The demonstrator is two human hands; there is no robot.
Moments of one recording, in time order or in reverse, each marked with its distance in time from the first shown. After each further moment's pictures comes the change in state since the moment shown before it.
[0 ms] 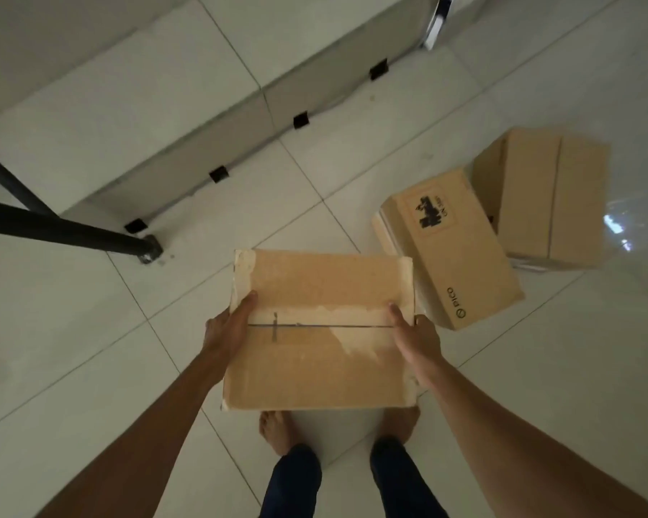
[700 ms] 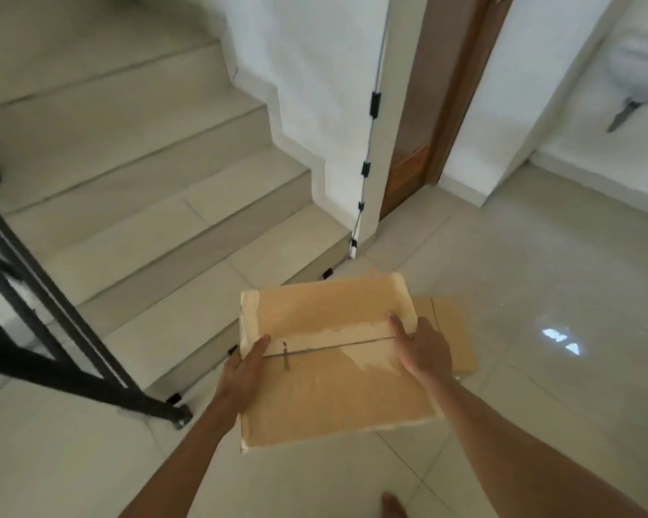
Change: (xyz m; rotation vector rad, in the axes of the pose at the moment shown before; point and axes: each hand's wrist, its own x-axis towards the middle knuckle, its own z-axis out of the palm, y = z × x) left_hand -0.340 0.106 -0.133 -0.165 -0.126 0.557; right_hand -0.331 -0.142 -0.251 -0.064 0.472 -0.467
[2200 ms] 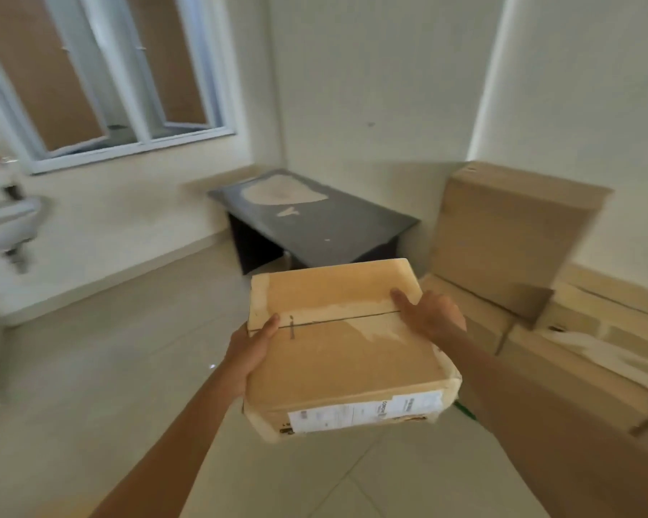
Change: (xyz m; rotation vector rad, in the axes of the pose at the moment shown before) left_hand -0.583 -0.041 0.489 0.651 -1.328 0.633; right_hand -0.510 0.529 -0.422 0.171 0.889 1.088
